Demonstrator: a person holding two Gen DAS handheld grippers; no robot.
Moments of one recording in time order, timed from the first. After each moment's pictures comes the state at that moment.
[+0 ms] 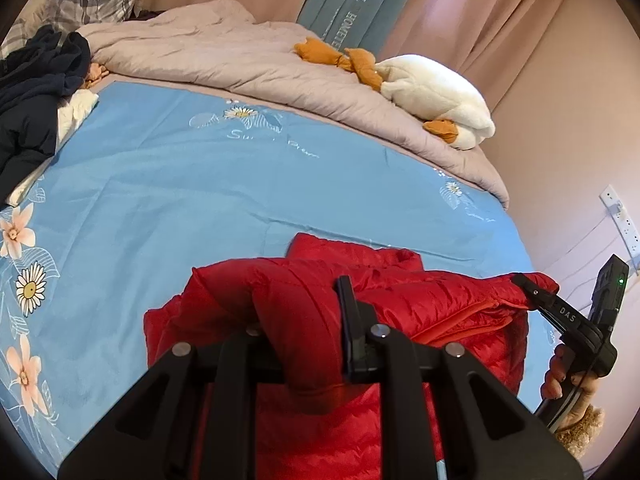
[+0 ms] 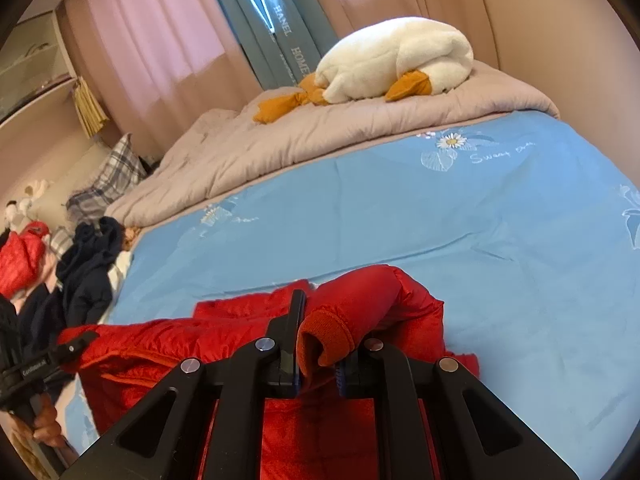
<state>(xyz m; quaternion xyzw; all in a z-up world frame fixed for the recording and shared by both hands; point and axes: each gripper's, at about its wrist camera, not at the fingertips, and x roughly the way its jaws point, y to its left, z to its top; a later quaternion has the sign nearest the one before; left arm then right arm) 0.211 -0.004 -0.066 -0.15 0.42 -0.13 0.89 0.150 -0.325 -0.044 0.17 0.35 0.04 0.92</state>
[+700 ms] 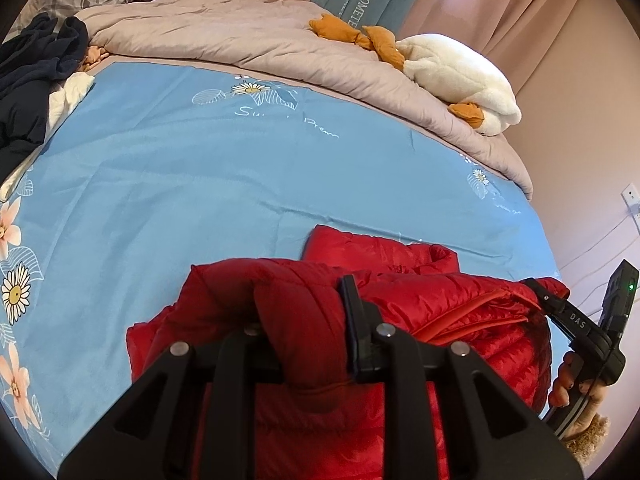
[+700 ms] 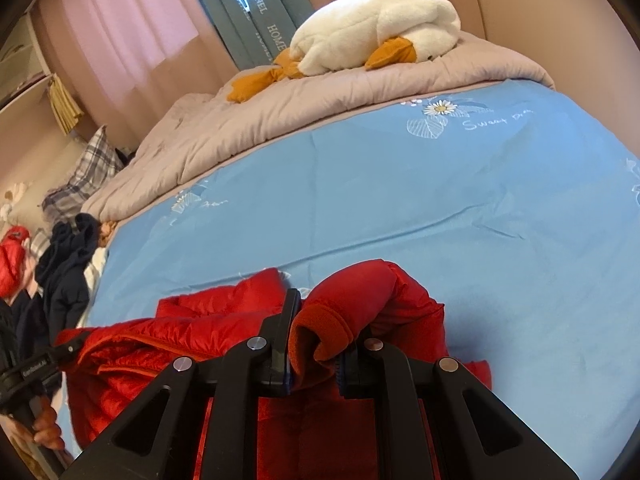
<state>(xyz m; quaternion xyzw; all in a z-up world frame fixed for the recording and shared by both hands) 0.248 -0.012 -0.097 -0.14 0.45 -0.11 0.88 0.176 -0.335 -0.076 0.19 0.39 0.01 0.90</state>
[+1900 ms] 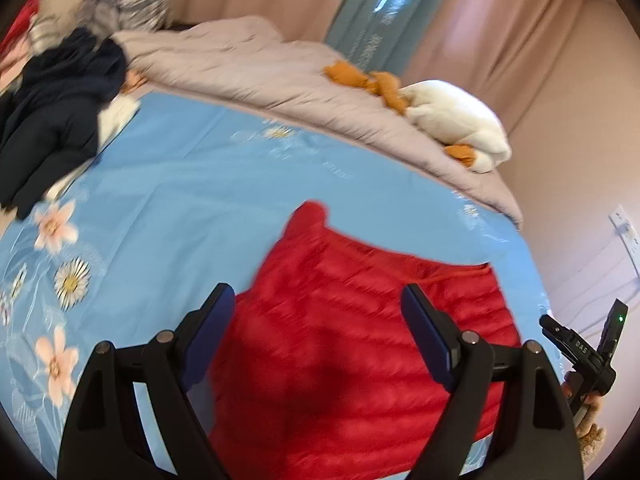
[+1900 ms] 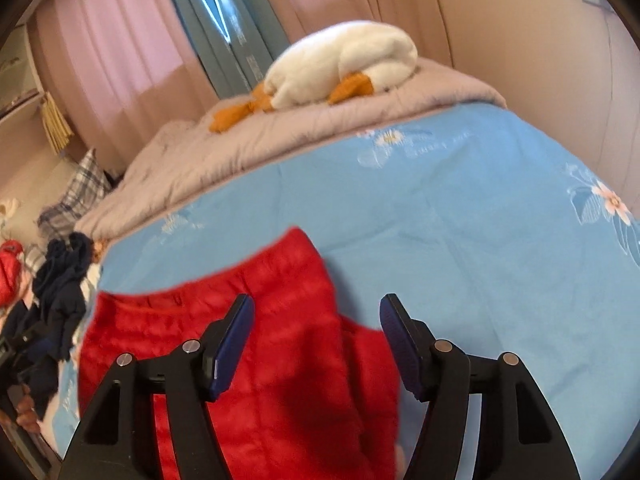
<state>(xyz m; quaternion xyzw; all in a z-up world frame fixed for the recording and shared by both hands) 0.185 0.044 -0.052 -0.16 0.40 -0.08 0.90 0.115 -0.367 -0.050 0.18 0.37 -0.04 0.91</state>
